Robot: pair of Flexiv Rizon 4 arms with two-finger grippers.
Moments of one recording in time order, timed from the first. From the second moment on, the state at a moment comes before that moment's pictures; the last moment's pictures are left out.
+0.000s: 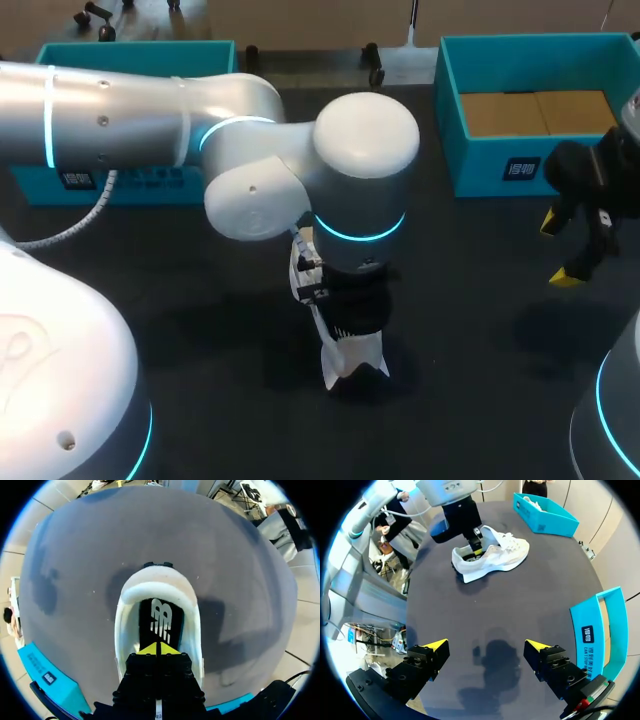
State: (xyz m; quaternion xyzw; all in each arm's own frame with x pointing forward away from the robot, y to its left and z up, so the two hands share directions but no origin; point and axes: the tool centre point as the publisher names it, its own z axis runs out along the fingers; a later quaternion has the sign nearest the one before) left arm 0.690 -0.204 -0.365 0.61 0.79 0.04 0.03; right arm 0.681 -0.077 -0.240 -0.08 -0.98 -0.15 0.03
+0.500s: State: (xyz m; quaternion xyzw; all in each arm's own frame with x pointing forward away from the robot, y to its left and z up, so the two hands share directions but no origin) left arm 0.695 -0.194 -0.367 0.59 0.80 0.05 0.02; right arm 0.681 -0.077 -0.240 -0.08 -0.98 -0.15 0.03
